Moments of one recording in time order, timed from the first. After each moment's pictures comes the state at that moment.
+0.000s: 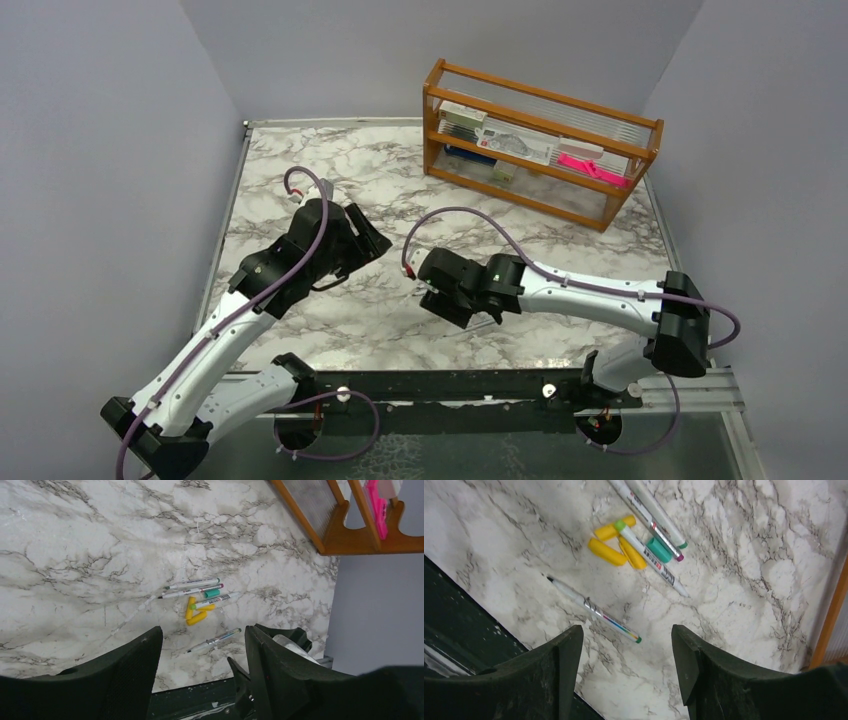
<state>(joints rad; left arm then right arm) -0.63 0.89 1.03 -0.78 -0.12 -0.97 1.19 1.49 1.18 -0.76 0.33 -0.02</state>
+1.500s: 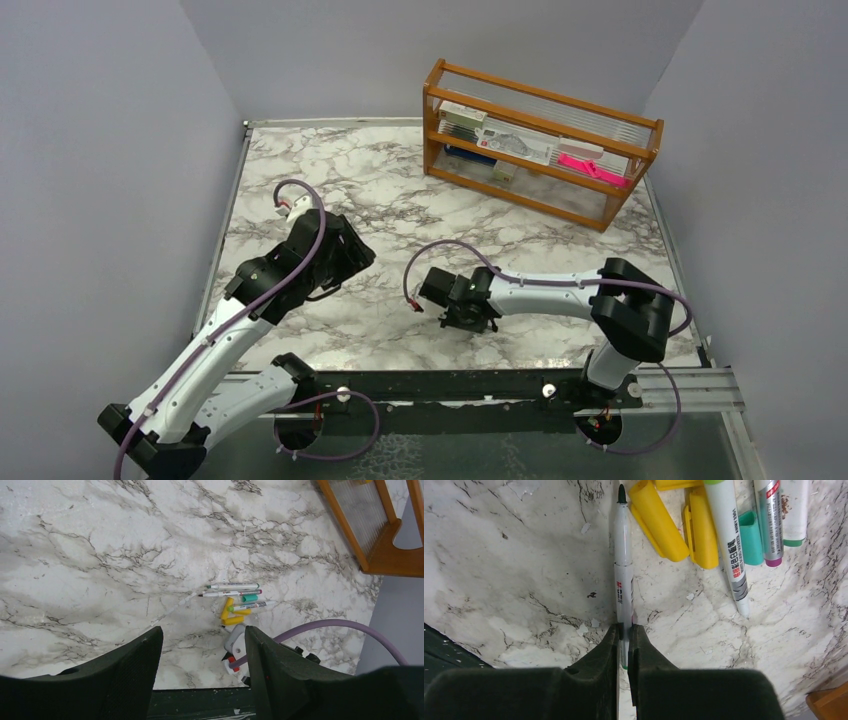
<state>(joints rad) -0.63 0.86 1.01 -0.92 -0.24 -1.01 1.13 1.68 0.99 -0.70 0.20 -0.24</state>
